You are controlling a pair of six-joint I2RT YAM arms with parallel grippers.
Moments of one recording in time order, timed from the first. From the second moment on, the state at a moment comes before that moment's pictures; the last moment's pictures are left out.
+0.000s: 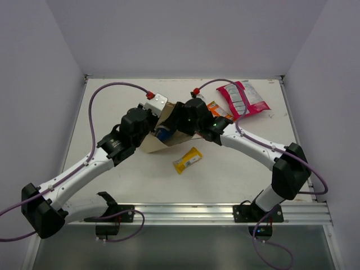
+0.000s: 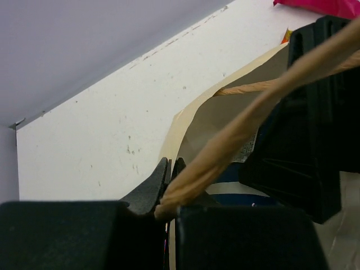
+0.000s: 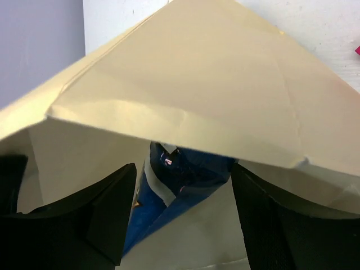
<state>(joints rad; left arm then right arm) -0.71 1.11 0.98 -0.15 -0.39 0.19 0.79 1.59 1.27 -0.27 0.07 0.96</state>
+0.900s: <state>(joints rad) -0.76 1.12 0.94 -0.12 -0.47 0.13 0.80 1.66 1.22 -0.11 0.06 1.04</state>
